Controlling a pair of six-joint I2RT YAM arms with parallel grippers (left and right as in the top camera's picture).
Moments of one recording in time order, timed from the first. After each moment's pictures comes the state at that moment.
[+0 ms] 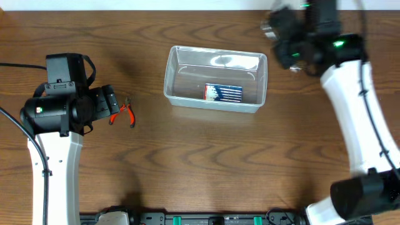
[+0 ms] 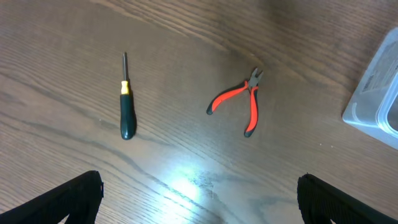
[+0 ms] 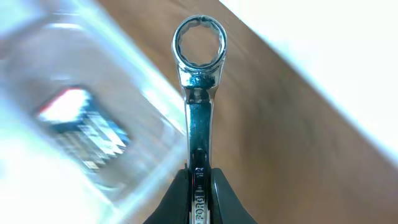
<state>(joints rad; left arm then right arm) 0.09 1.27 1.39 -1.23 -0.19 -0.20 0.22 1.71 1.73 -0.90 -0.12 -0.55</state>
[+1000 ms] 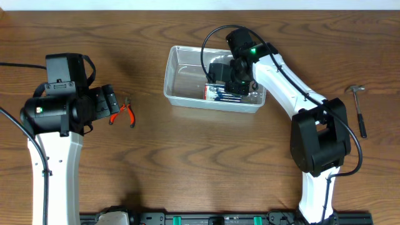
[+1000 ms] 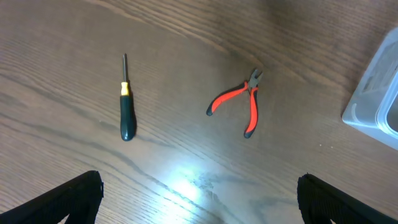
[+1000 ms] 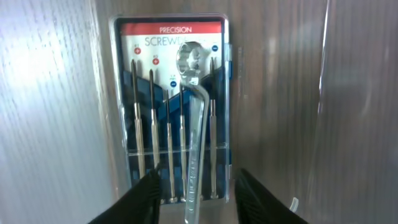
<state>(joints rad) 0.09 1.27 1.39 -1.23 -0.19 -0.20 0.41 2.11 1.70 -0.91 -0.14 -1.00</state>
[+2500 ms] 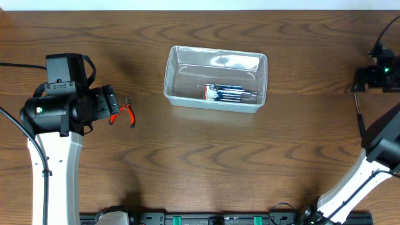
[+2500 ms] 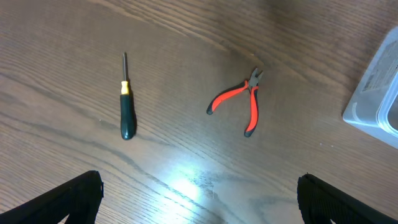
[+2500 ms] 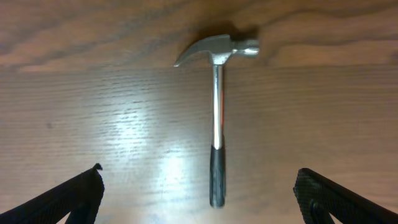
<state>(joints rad) 0.09 1.27 1.39 -1.23 -0.19 -0.20 -0.51 2.23 2.05 -1.34 -0.02 -0.46</state>
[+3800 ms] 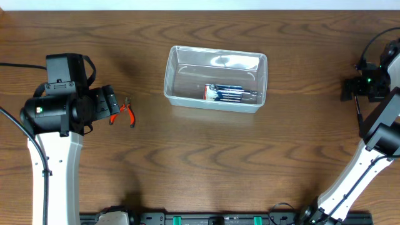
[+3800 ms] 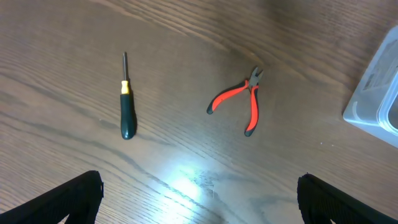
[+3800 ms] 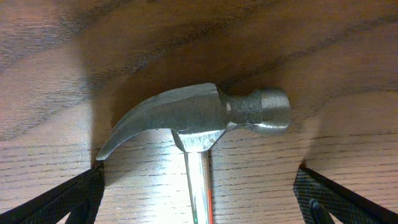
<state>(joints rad) 0.09 1.27 1.39 -1.24 -0.19 -0.20 -0.51 2.40 1.96 -1.13 0.02 -0.42</state>
